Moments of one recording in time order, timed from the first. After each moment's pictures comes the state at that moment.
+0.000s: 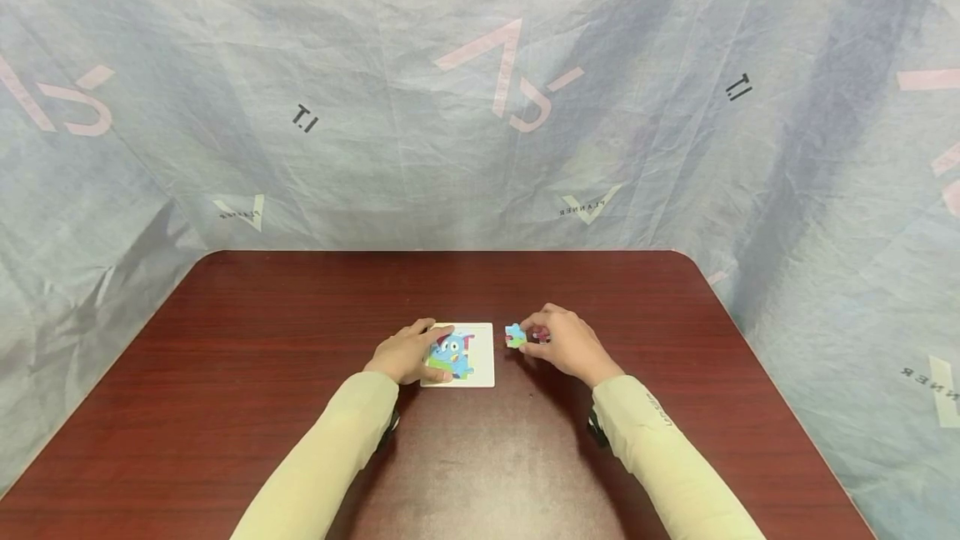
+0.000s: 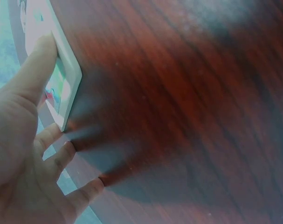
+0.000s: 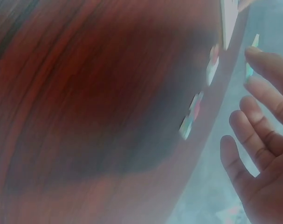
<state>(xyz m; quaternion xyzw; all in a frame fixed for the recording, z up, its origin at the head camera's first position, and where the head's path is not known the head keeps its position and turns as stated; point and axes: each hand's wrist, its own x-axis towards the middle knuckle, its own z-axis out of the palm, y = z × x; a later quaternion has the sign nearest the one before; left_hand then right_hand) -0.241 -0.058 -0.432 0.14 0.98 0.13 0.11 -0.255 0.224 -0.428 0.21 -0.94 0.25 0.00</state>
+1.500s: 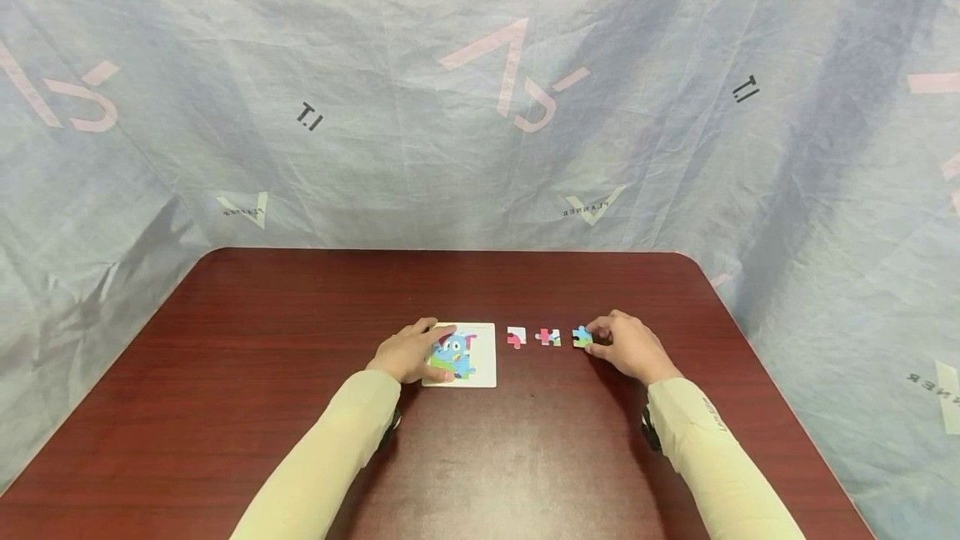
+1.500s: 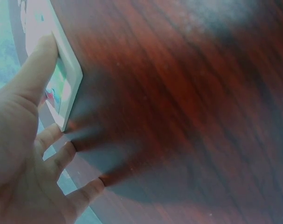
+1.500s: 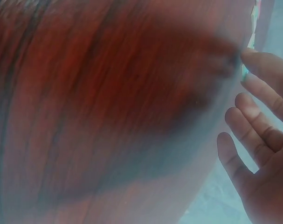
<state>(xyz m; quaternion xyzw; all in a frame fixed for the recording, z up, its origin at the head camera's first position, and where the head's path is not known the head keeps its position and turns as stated) -0.235 -0.059 -0.421 0.14 0.97 0.14 0.11 -0.263 0.307 -0.438 0.15 -0.97 0.20 -0.02</state>
